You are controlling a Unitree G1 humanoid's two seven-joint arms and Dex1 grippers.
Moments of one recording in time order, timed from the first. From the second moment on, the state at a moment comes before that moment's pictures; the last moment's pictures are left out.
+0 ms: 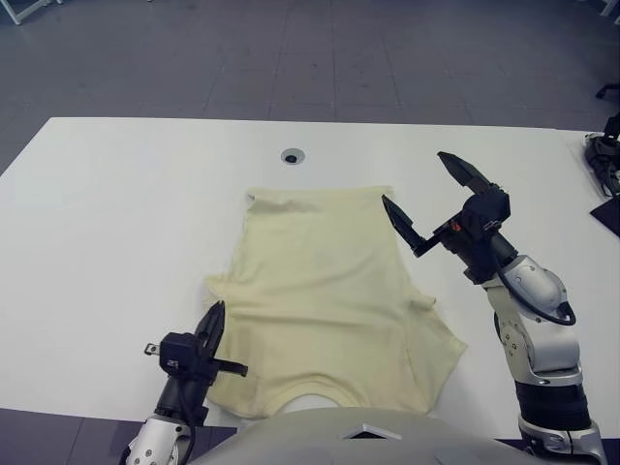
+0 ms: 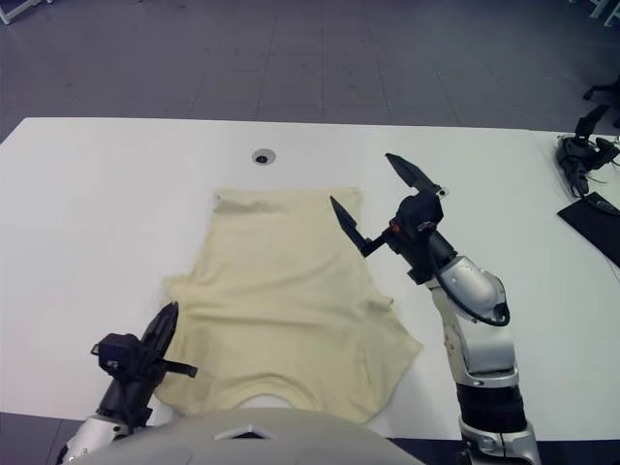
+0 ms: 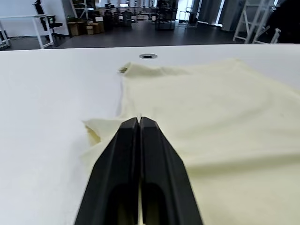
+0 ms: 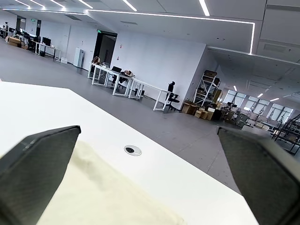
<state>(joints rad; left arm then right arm) 0.89 0.14 -0.03 -0.51 -0.06 -0.25 -0.36 0.03 -0.42 -0.04 -0.40 0.30 0.01 0.52</state>
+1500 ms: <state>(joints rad) 0.82 0.58 -0.22 -0.67 -0.17 -0.07 -0.64 0.19 -0.46 -0.19 -0.34 0.58 0.12 0.71</state>
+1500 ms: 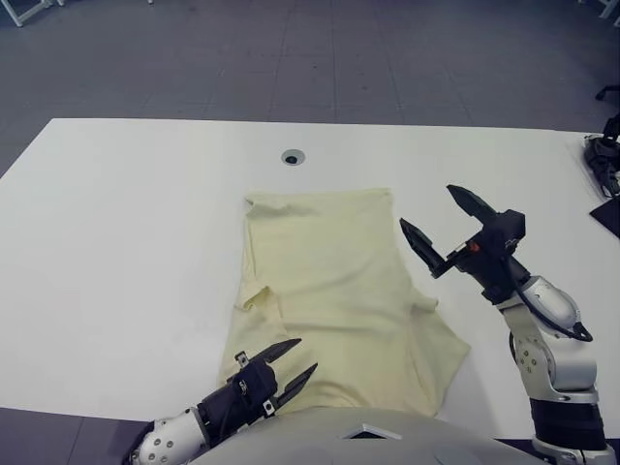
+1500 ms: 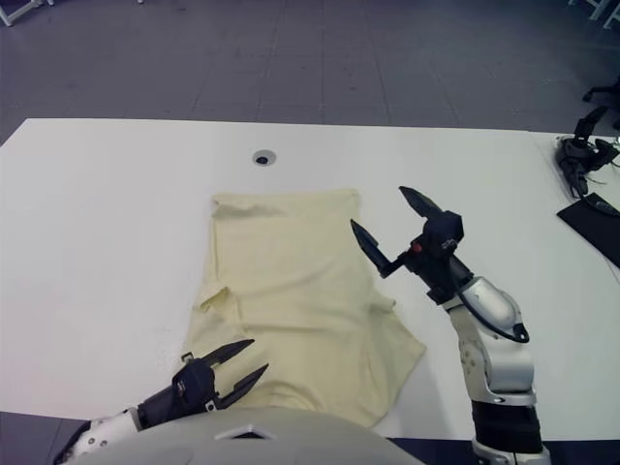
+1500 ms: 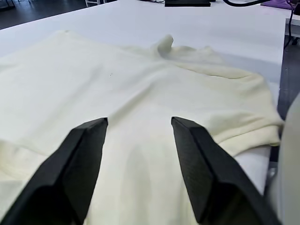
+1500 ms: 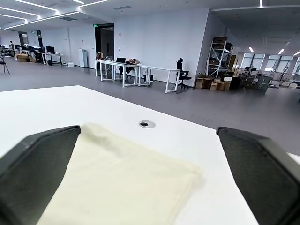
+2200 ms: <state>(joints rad) 0.51 0.48 0.39 -0.68 -0.70 0.17 -0.23 0.55 -0.78 -0.35 -0.09 0.56 0.17 1.30</state>
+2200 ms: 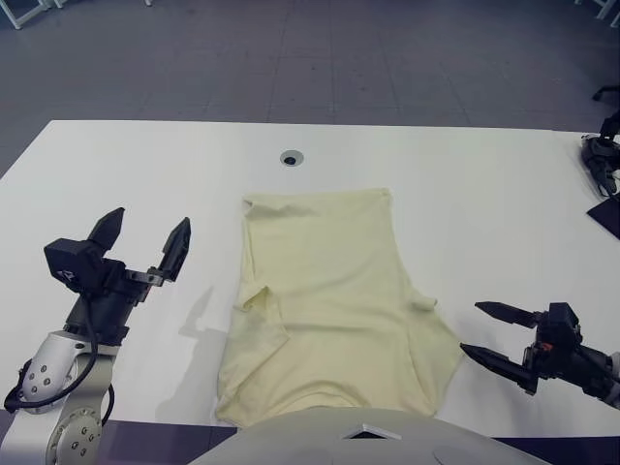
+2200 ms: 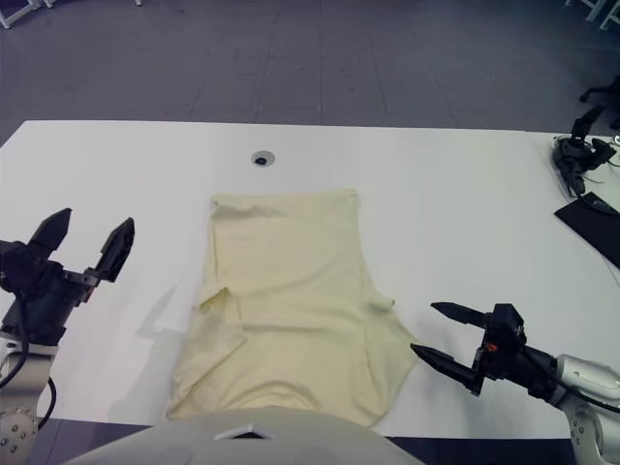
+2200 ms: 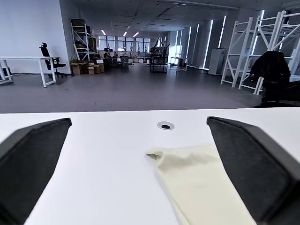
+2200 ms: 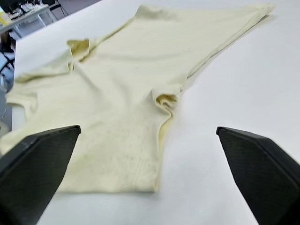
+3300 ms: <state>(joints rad) 0.52 0.41 0.35 -0.75 -0.64 0.23 -0.31 0.52 -0.80 -0.27 -0.03 0.41 0.10 1.30</state>
